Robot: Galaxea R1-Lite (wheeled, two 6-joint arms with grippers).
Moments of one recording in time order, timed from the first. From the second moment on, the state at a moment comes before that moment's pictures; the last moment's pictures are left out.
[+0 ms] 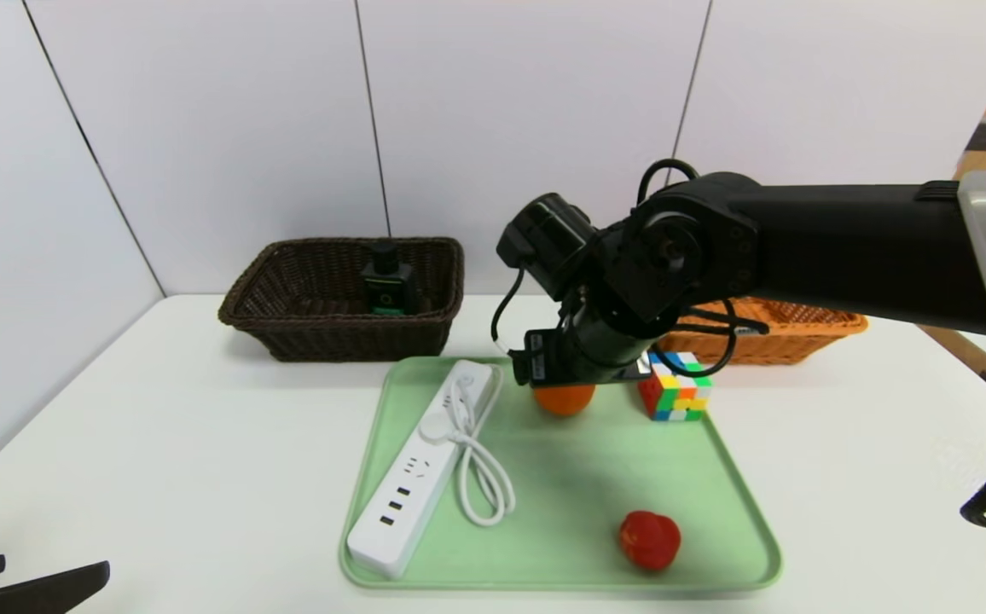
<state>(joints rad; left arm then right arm) -0.16 0.79 -0.73 0.55 -0.12 -0.25 0.74 2.16 -1.95 0.83 -0.34 0.54</state>
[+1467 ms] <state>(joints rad) -0.16 0.79 -0.71 0.54 -0.12 -0.25 0.68 2.28 -1.95 0.70 -0.33 0.58</state>
